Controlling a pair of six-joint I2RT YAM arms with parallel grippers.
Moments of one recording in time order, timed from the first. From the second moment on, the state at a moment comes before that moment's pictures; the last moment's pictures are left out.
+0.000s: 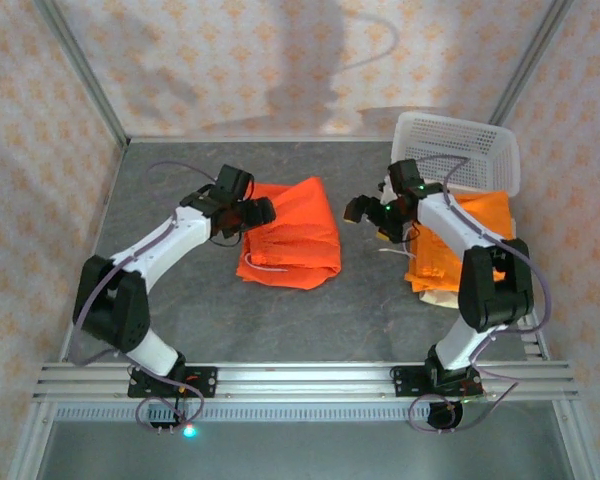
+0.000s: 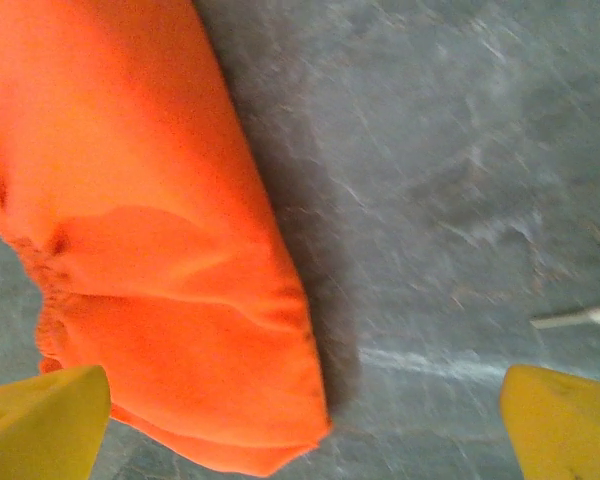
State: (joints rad) left arm -0.38 1.55 1.19 -0.59 0.04 -0.73; right arm 0.24 1.68 1.25 -0.70 -0.44 0.53
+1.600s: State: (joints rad) left arm -0.43 1.41 0.86 -0.23 0.07 -0.89; right arm 0.46 1.91 1.51 -0.85 -0.12 0.40
